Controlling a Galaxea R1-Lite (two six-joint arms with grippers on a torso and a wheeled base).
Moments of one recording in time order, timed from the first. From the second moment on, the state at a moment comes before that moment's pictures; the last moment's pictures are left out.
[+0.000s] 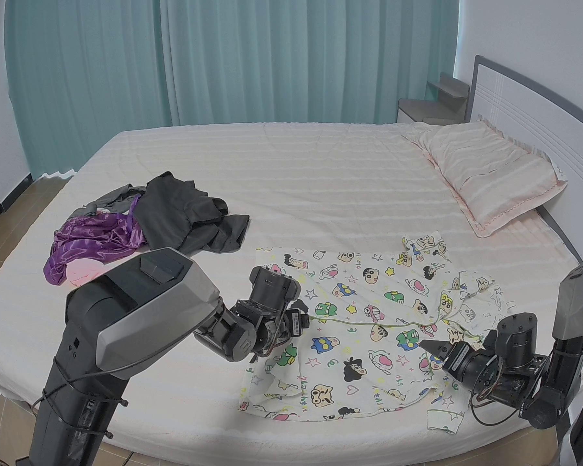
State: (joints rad) left arm -0.57 2.55 -1.38 -0.44 0.24 -0.45; right arm 0.40 2.09 -0.05 -1.47 -0.06 0.95
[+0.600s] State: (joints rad) left arm -0.57 2.56 -1.42 -0.27 0.26 -0.38; right arm 0.40 2.09 -0.05 -1.47 -0.06 0.95
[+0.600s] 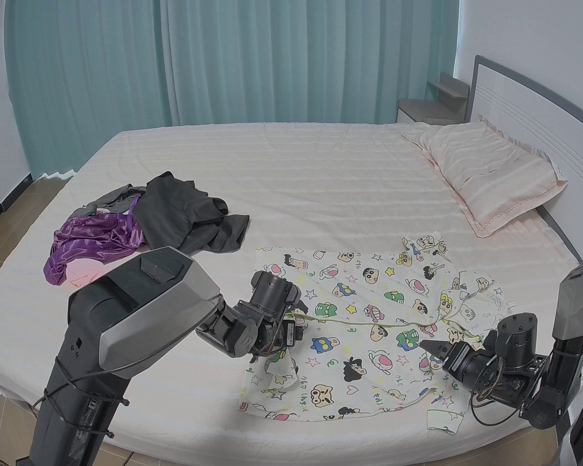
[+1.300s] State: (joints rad) left arm -0.56 2.54 -1.44 -0.25 0.28 -0.42; right arm 0.40 2.09 -0.05 -1.47 -0.06 0.95
